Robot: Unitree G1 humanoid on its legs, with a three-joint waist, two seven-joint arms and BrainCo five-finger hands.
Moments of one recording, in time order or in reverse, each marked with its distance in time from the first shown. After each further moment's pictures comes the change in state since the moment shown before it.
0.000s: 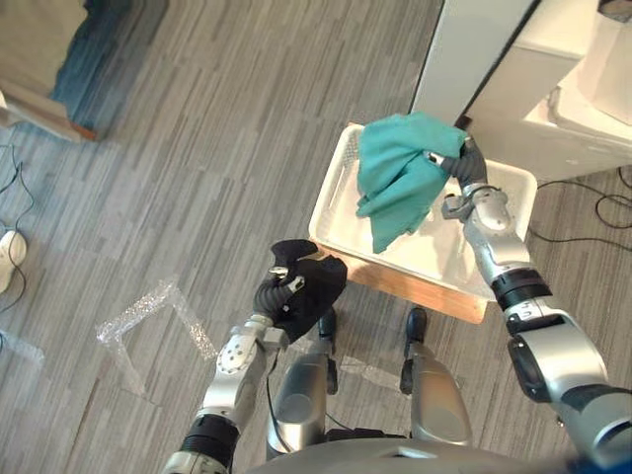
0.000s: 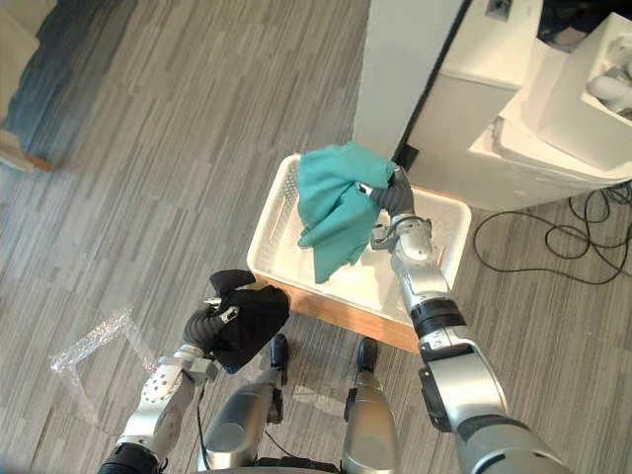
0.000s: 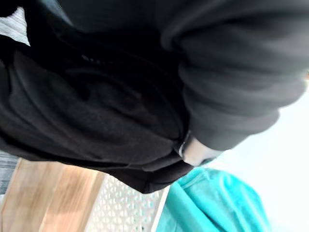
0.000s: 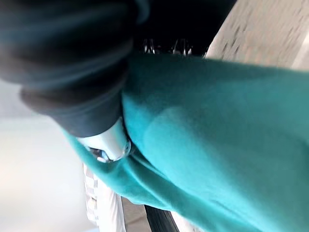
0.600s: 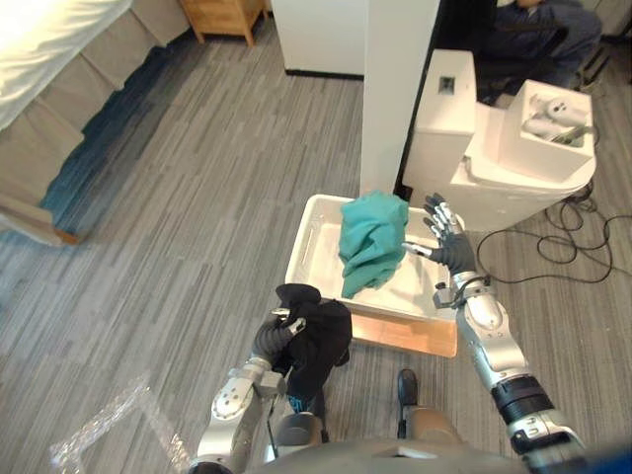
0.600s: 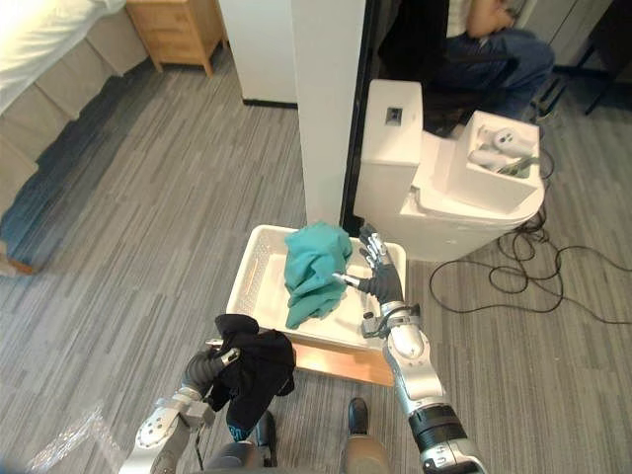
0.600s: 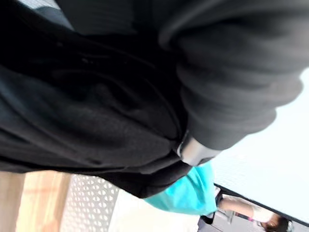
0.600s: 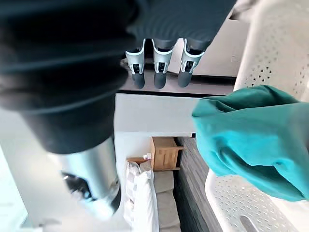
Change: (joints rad) left arm 0.195 -0.026 -0.001 0.000 0.050 0.012 -0.070; right arm 0.543 0.095 0.043 -0.367 -0.195 -0.083 0.002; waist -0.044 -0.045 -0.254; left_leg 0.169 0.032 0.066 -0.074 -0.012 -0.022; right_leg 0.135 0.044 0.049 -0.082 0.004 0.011
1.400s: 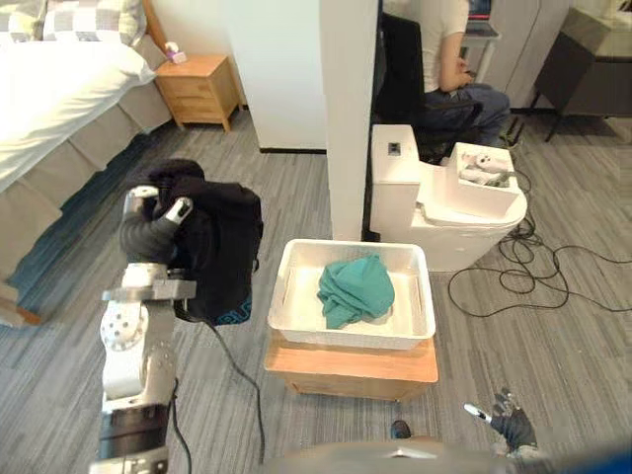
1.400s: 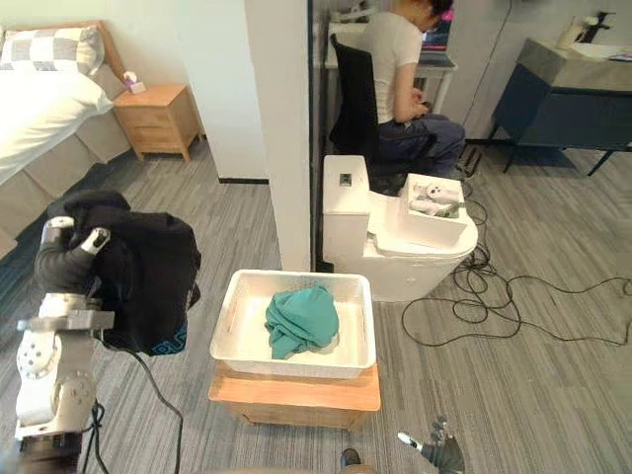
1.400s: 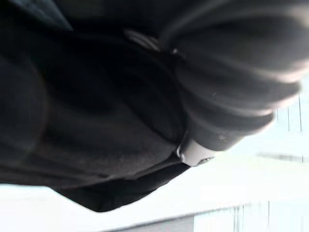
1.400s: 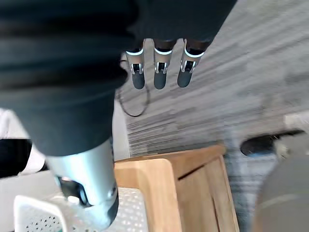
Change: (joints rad) left arm -0.273 0.210 0.424 -0.451 -0.174 0.050 0.035; right arm 0.445 0.047 -0.298 0.502 0.122 0.152 0.032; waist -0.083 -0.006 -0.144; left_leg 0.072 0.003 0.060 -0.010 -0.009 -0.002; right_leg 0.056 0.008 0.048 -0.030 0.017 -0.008
